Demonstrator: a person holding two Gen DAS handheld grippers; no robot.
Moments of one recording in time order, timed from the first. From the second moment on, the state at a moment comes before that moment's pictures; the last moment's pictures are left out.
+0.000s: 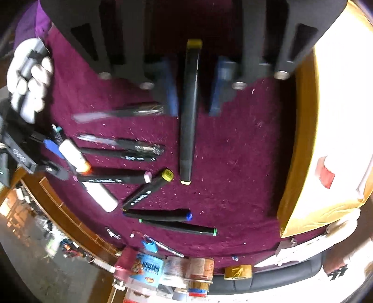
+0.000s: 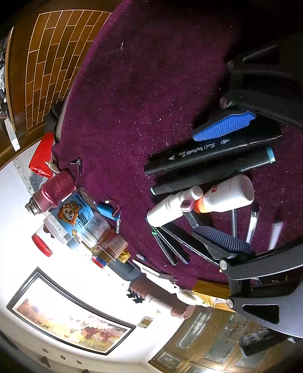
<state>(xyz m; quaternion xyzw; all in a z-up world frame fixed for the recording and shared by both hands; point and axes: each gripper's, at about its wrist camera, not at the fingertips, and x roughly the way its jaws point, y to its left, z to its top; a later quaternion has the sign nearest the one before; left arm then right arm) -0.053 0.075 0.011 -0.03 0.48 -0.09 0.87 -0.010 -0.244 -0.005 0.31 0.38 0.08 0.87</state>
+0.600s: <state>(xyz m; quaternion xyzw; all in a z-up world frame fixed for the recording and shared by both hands) -0.088 0.122 0.049 -0.17 0.41 -0.20 0.88 -0.056 -0.158 0.049 0.09 0.40 0.19 0.89</state>
